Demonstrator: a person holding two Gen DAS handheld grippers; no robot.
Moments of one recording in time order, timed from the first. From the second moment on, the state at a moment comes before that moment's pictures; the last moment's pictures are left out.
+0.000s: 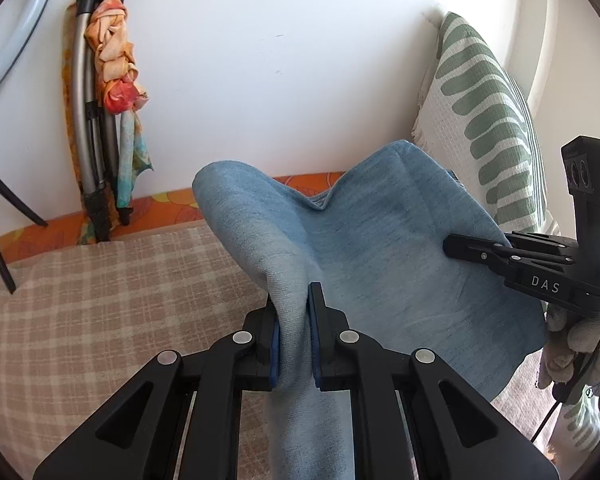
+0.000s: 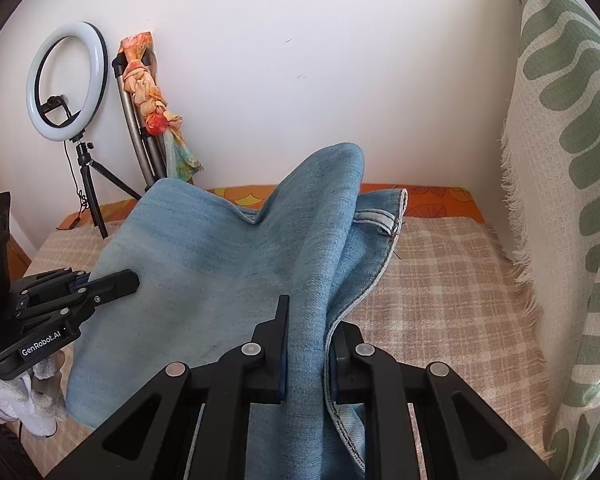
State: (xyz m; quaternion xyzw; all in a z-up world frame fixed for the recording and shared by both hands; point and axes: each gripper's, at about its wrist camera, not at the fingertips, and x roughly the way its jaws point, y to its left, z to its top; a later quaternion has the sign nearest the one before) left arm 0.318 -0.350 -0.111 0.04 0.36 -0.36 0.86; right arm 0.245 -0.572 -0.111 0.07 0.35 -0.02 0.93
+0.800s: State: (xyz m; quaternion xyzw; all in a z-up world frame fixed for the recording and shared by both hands) left arm 0.385 -0.440 -0.132 0.05 0.35 -0.34 0.87; right arm 0.342 -0.636 -0.114 0.05 0.34 -0.07 0.94
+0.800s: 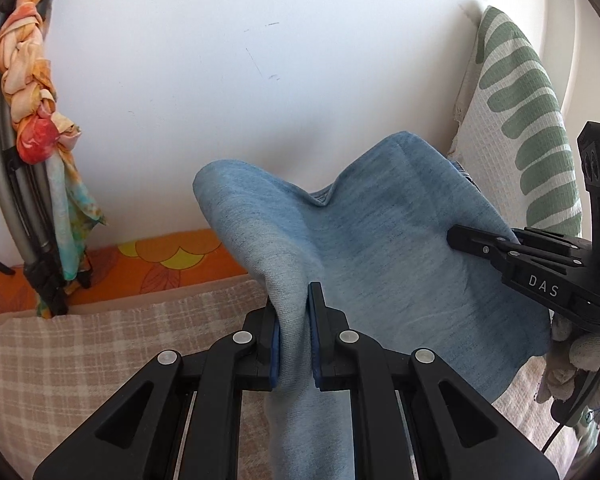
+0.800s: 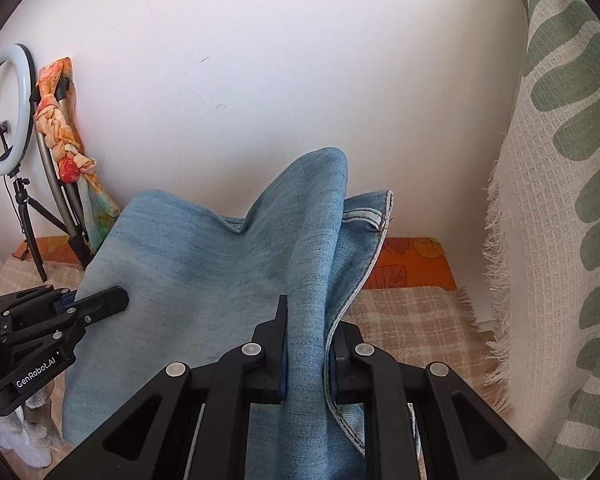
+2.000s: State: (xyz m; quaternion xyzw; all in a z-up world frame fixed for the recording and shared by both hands) left arm 0.318 -0.377 -0.081 0.08 0.35 -0.35 0.87; right arm 0.255 -0.572 -0.070 0.06 0.32 -0.08 0.94
